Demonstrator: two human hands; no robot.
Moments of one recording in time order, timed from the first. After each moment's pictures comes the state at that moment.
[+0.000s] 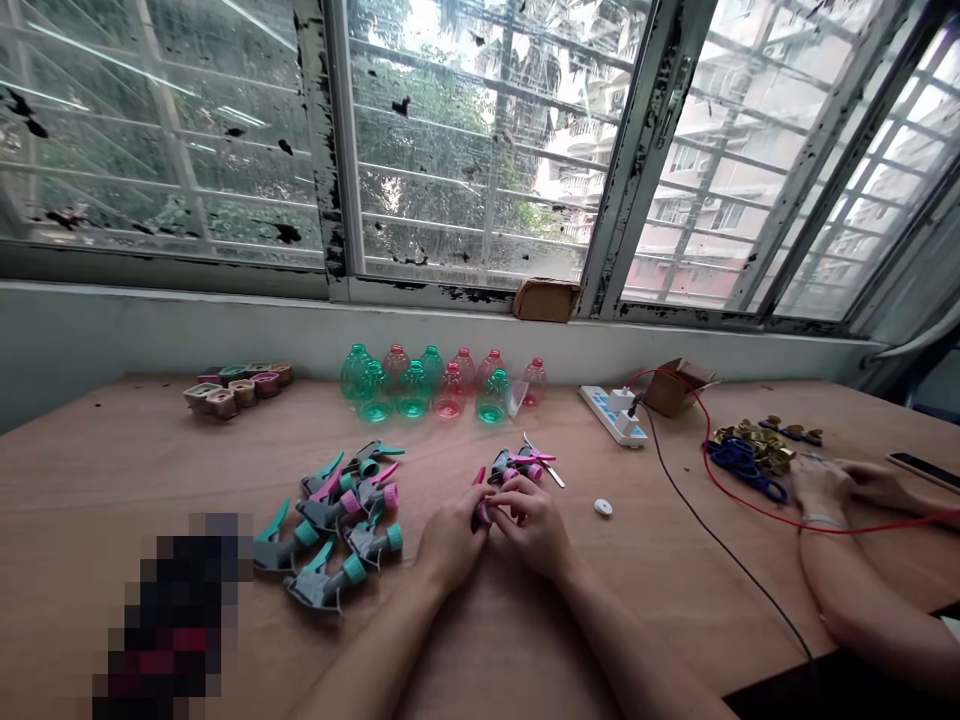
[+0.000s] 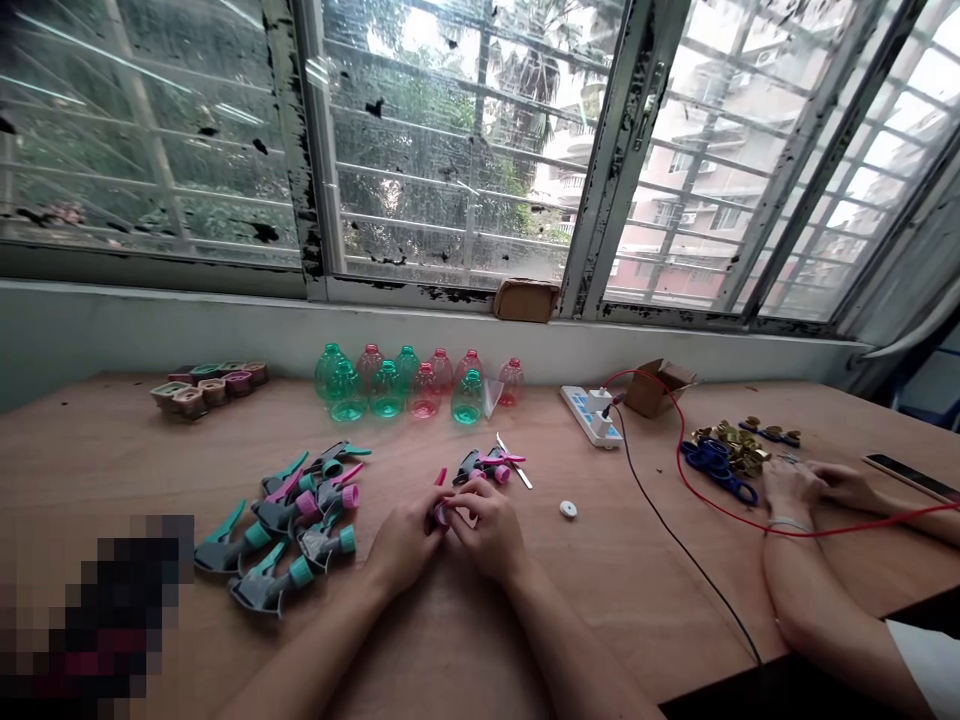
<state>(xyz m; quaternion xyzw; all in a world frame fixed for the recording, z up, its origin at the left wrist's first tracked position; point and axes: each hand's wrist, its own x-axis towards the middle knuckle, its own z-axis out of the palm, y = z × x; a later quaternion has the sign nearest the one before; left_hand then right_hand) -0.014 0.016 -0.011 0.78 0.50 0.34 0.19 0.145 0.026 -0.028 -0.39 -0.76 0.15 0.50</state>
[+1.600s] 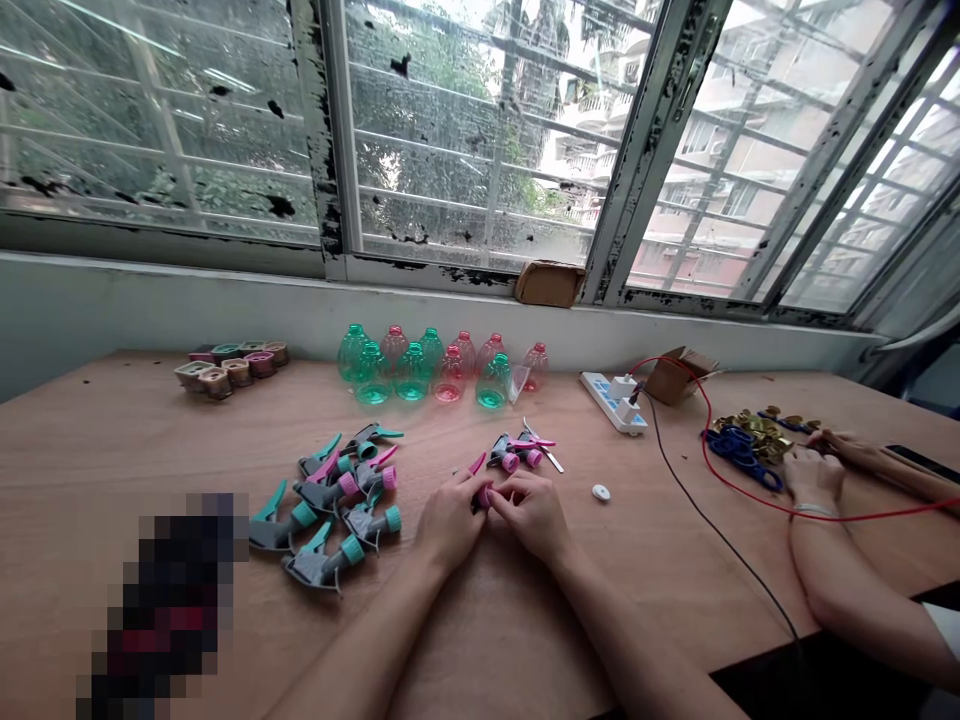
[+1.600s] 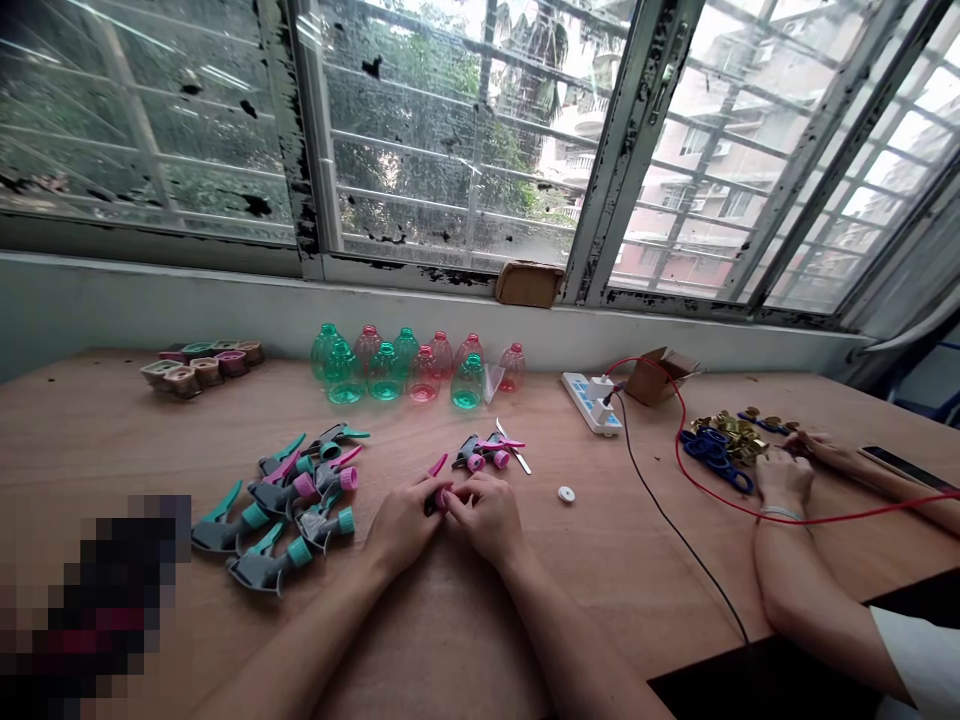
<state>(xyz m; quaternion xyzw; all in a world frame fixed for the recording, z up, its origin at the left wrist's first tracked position) -0.013 0.021 -0.021 0.79 0.49 0.34 0.14 0.145 0.027 -0.033 -0.46 -0.73 0.15 0.48</state>
